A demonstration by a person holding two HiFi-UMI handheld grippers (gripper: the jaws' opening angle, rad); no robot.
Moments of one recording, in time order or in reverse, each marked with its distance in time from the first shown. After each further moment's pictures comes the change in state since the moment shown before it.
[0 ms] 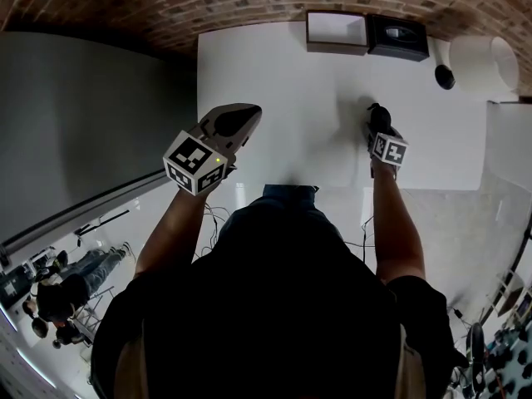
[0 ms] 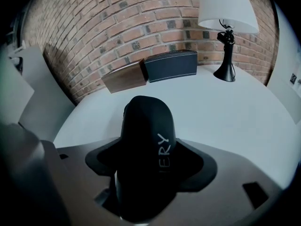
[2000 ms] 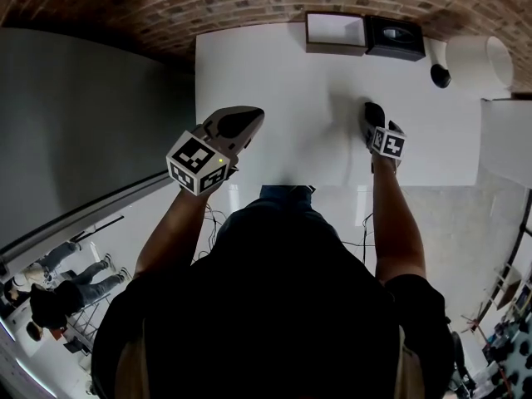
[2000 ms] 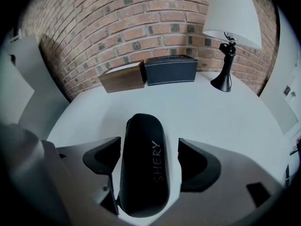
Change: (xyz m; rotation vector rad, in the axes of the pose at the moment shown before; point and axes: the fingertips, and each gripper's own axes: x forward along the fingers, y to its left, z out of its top) left arm -0.011 0.003 -0.012 -0.025 -0.015 -0.047; right arm -0.007 0.002 0.014 -0.039 0.023 -0.098
